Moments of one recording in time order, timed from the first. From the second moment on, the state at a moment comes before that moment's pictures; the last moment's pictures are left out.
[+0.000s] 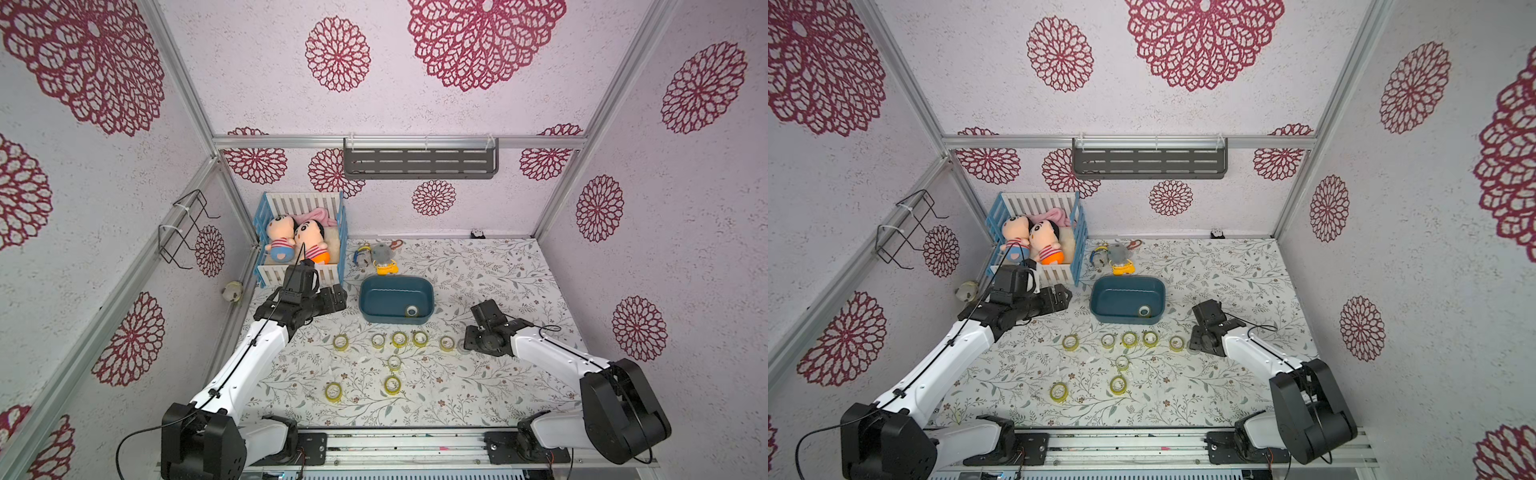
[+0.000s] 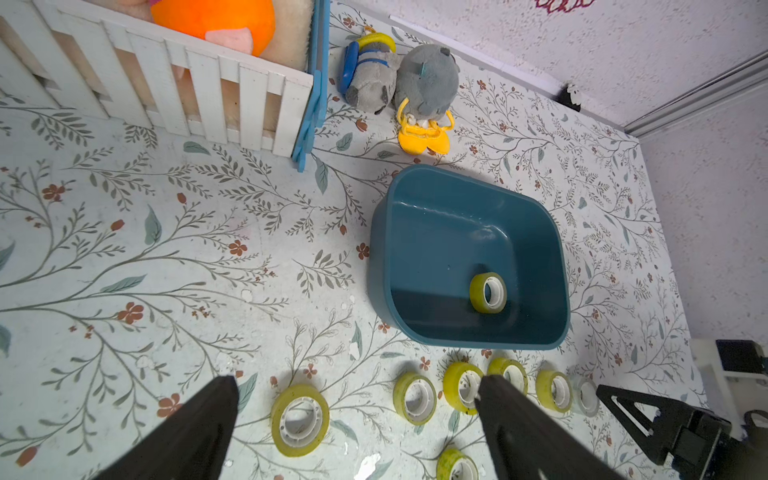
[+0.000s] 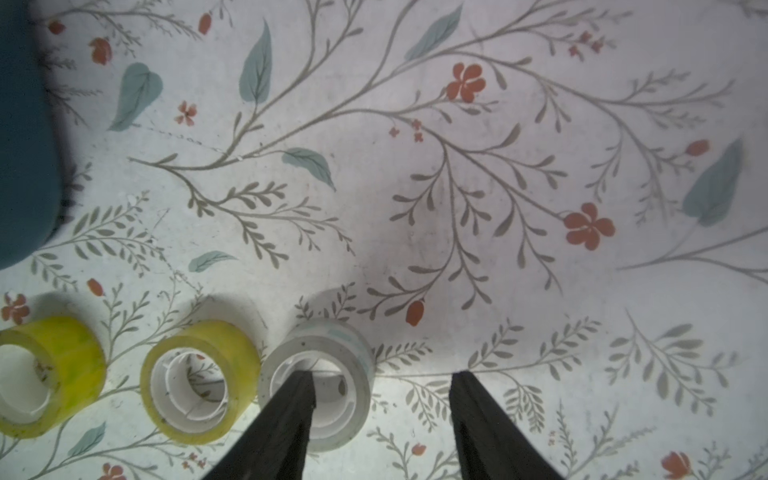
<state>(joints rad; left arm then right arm) -0.21 1.24 0.97 -0.51 0.13 -0.44 0.36 1.37 0.70 -0.52 0.13 0.56</state>
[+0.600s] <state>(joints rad) -0.21 1.26 0.97 -0.51 0.13 -0.46 0.35 1.45 0.68 -0.47 0.12 0.53</state>
